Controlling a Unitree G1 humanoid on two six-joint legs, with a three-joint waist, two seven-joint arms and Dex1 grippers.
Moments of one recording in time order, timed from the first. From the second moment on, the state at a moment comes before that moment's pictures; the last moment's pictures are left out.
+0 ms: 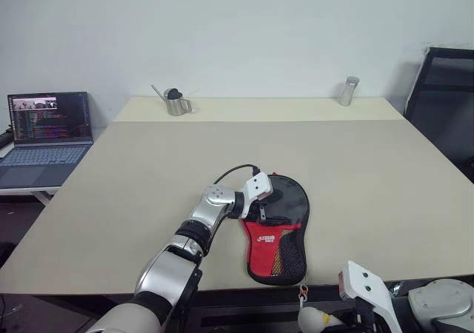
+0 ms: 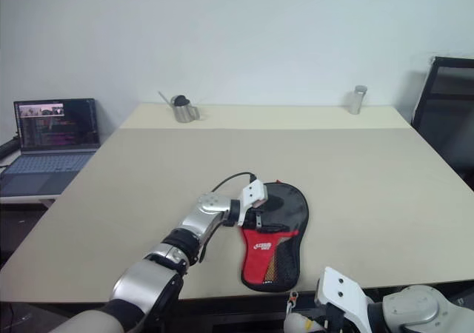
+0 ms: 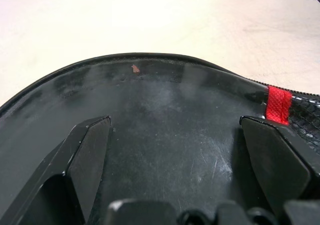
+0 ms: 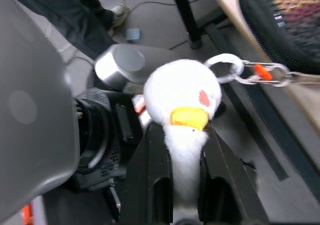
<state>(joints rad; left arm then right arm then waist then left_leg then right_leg) -0.94 0.16 -0.23 1.06 0.03 -0.26 -1.10 0.15 -0.97 -0.05 -1.01 0.74 1.13 0.79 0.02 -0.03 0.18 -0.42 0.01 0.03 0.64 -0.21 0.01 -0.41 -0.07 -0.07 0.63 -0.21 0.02</state>
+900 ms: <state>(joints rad) -0.81 0.19 -0.21 0.82 0.01 -0.18 -1.09 -0.24 -0.91 -0.08 -0.51 0.74 0.83 0.68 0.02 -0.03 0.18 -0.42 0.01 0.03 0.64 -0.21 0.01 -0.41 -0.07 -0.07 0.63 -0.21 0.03</state>
